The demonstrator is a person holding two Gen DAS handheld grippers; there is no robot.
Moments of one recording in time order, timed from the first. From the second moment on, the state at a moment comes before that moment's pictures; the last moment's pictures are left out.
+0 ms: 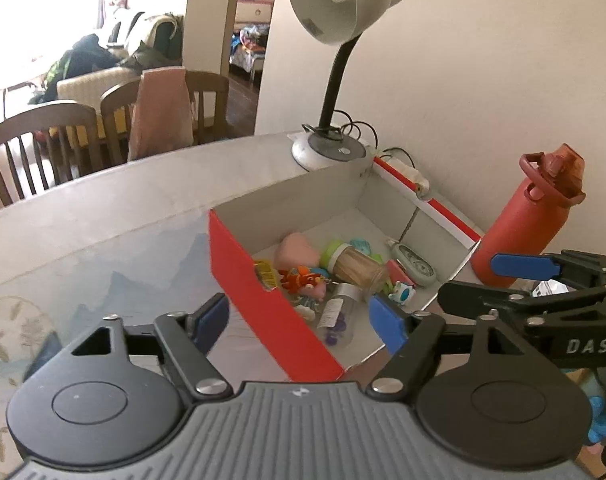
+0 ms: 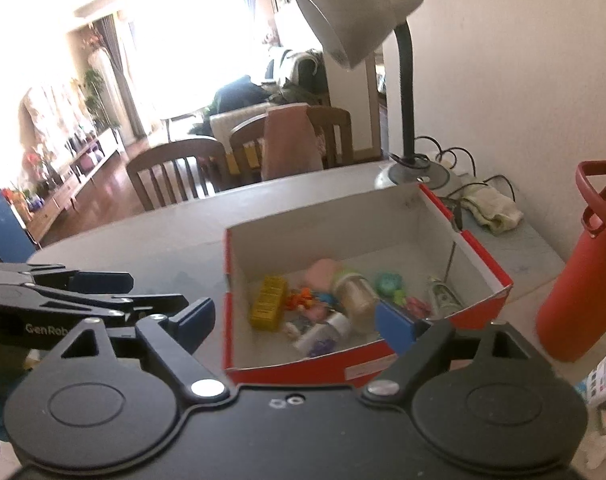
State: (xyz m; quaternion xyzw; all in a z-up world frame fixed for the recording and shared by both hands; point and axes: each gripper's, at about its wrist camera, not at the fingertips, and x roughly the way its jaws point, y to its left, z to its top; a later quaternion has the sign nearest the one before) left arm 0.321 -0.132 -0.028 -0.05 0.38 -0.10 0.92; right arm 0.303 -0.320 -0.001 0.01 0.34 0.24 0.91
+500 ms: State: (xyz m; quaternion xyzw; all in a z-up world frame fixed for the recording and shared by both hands) left arm 0.266 -0.111 -0.013 -0.04 0.36 -0.10 0.93; right arm 0.242 -0.310 0.011 0.03 0.29 0.23 0.93
